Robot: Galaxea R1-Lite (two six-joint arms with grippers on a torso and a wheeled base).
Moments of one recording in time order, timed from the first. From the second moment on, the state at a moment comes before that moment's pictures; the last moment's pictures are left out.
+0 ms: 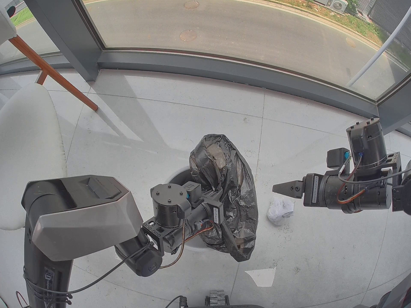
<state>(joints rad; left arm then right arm) -0.67 2.35 -0.84 -1.38 0.06 -0.18 0.58 1.57 -0.86 -0.06 -0.03 0.52</state>
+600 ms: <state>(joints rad) -0.67 2.33 -0.78 -1.44 0.09 -0.19 0.59 1.57 -0.85 -0.06 -0.03 0.53</state>
